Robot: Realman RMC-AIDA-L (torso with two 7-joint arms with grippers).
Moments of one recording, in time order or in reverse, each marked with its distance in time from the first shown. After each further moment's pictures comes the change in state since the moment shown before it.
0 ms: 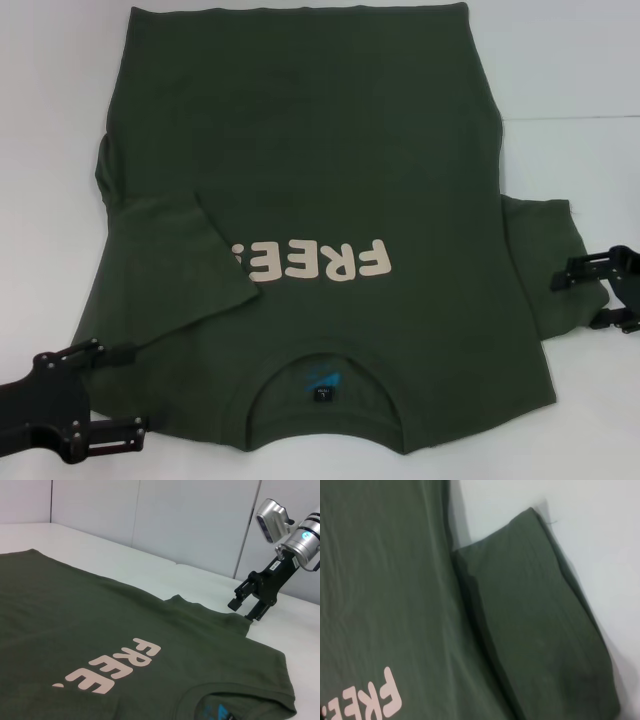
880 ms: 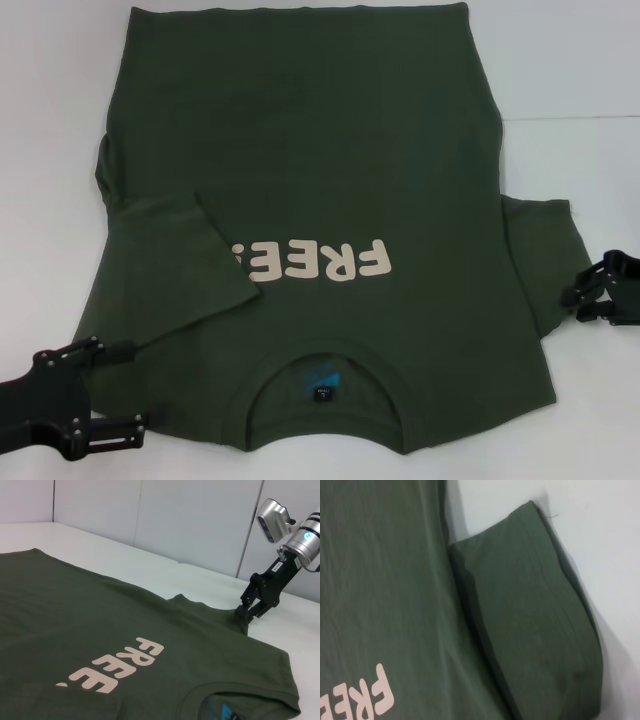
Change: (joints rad) left arm -0.003 0.000 0.000 -0.003 0.000 -0.011 0.001; right arm 0.008 0.002 -0.028 0.013 -0.006 0.017 0.009
